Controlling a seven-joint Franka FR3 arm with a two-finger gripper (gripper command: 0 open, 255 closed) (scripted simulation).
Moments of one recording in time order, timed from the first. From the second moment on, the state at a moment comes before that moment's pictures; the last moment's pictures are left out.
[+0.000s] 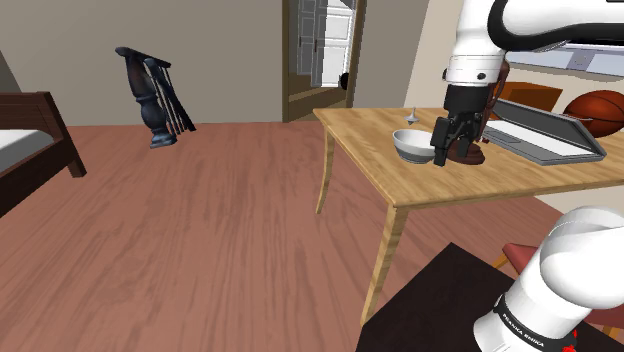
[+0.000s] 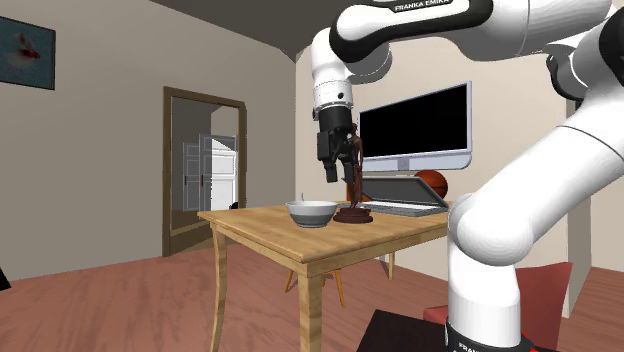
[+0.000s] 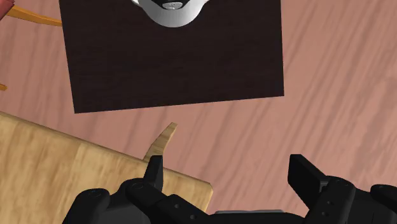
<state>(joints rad) -0.01 -0.83 0.06 -2.42 0.07 1.47 0.12</state>
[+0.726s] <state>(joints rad) -0.08 -0.59 0.02 -2.36 -0.09 1.67 0.05</state>
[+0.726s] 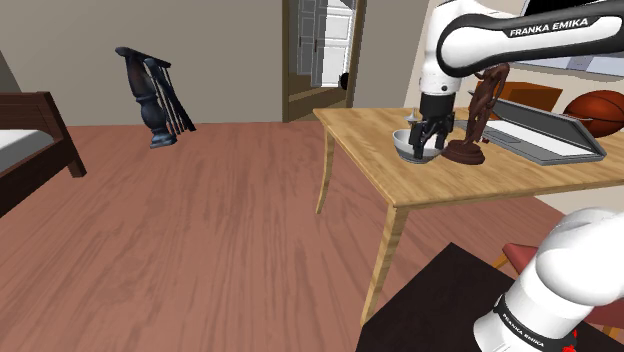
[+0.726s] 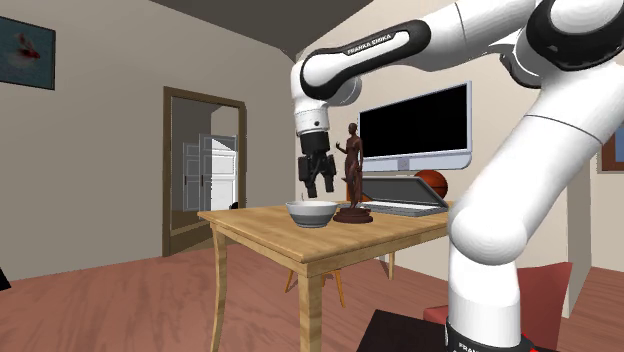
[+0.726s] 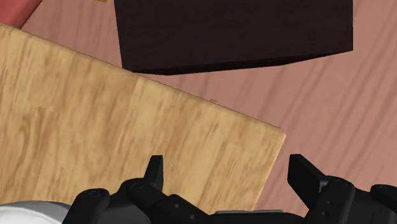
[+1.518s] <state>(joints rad) -0.16 -0.21 -0.02 -2.14 -0.29 1.87 0.03</state>
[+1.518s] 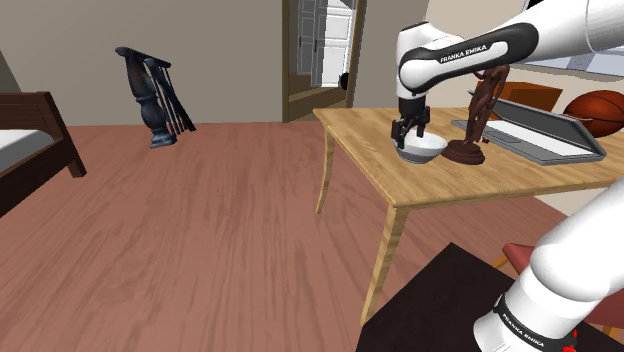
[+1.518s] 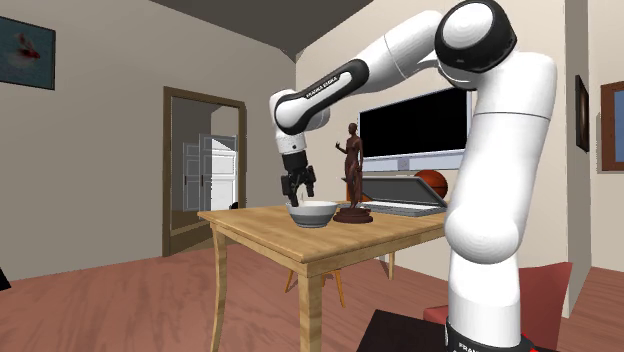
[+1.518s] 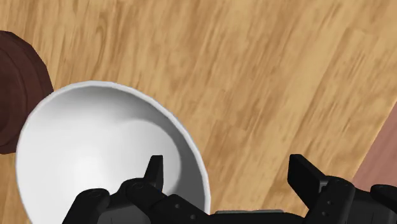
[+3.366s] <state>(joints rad) -0.18 -0.10 -0.03 -2.06 -0.35 1.93 0.04</state>
